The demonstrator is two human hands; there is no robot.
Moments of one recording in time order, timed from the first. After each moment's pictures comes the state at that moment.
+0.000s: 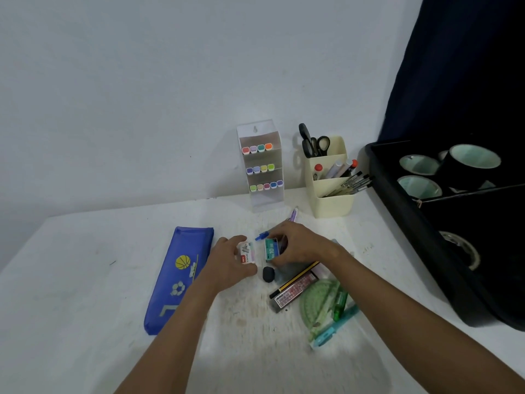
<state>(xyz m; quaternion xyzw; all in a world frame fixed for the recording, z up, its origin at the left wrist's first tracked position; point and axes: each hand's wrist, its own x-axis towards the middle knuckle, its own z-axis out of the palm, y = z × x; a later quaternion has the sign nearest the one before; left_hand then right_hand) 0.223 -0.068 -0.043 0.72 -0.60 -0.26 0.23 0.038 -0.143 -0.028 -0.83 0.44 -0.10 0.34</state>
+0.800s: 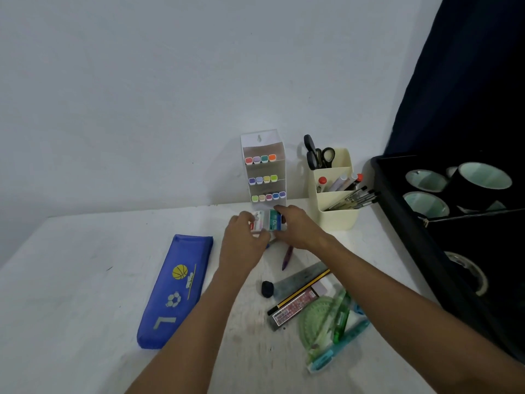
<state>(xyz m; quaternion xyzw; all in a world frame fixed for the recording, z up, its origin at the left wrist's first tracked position) 0.183 -0.116 -0.013 0.74 -0.56 -0.13 0.35 0.054 -0.189 -0.014 -0.81 0.49 -0.16 0.27</state>
